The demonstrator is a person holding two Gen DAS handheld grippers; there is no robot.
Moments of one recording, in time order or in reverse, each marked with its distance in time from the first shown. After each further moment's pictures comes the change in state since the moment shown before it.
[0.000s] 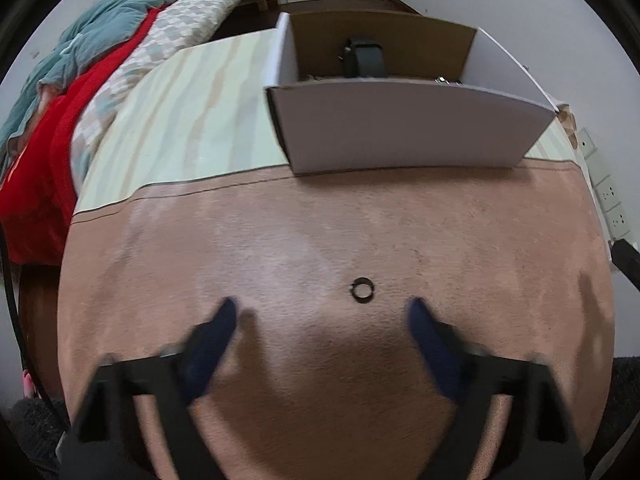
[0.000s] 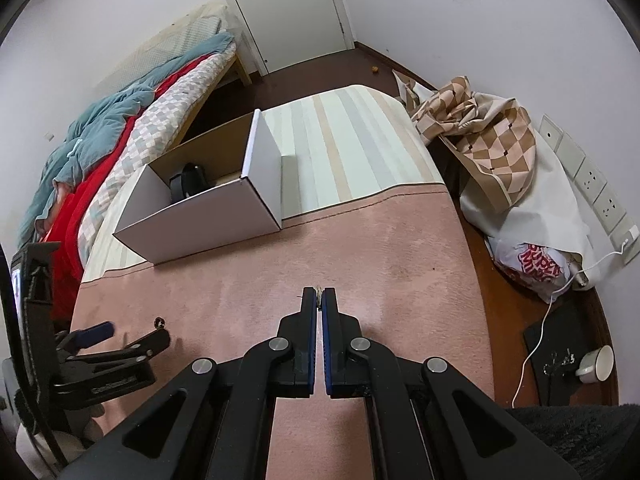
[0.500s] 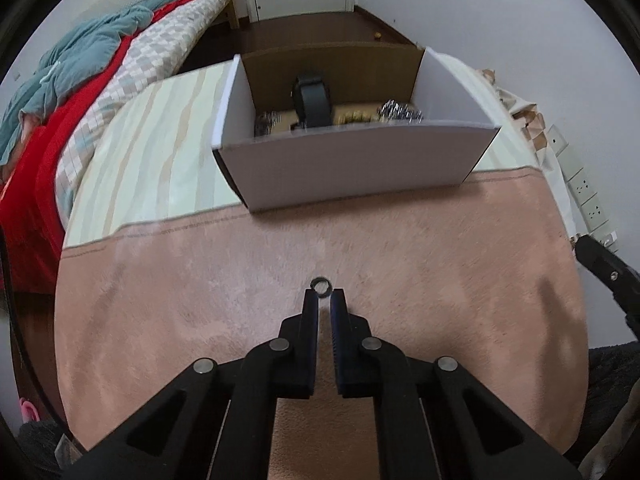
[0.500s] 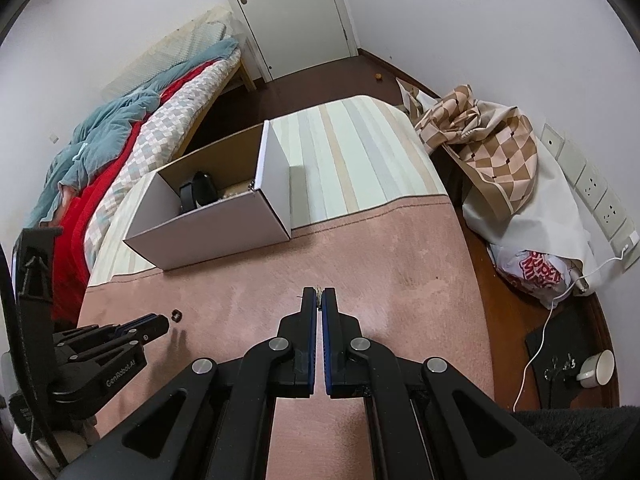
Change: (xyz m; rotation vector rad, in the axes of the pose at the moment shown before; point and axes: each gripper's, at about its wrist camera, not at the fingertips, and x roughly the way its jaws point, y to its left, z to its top) left arm -0.032 -0.022 0.009 0.065 -0.075 -0.062; right arm -0.012 0.005 0.004 -0.004 -0.030 0.012
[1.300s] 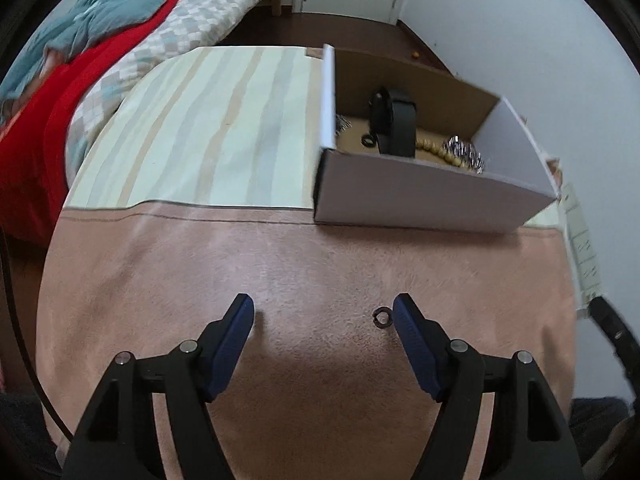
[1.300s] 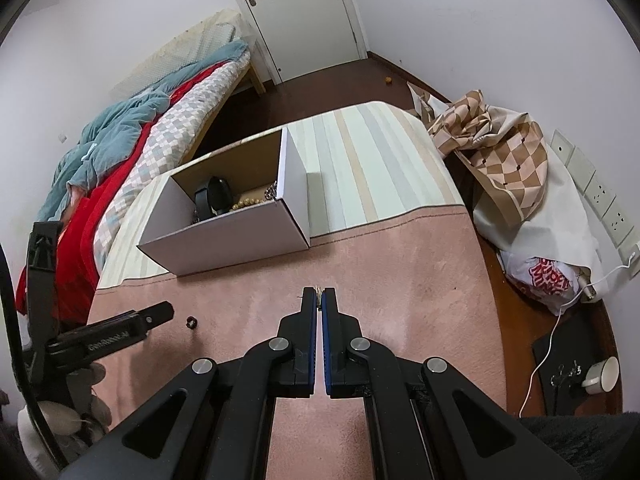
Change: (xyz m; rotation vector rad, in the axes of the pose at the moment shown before) left arm 0.027 0.055 0.009 -0.184 0.010 -0.031; right arm 0.005 0.010 0.006 -0.010 0.000 0.027
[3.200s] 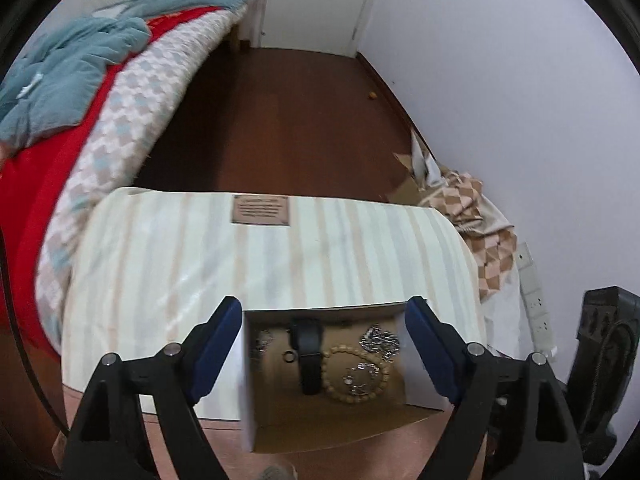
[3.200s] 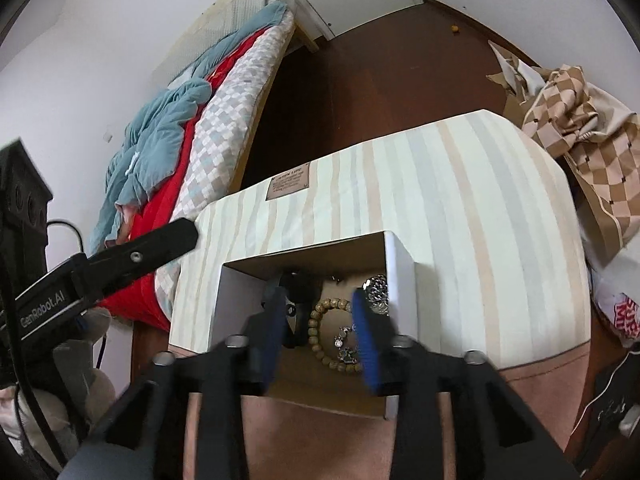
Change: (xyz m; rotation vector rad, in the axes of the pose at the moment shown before) left arm -0.049 -0.030 0.182 0.022 -0.092 -0.151; right arm 0.097 0.033 0.156 0.061 0.211 0.305
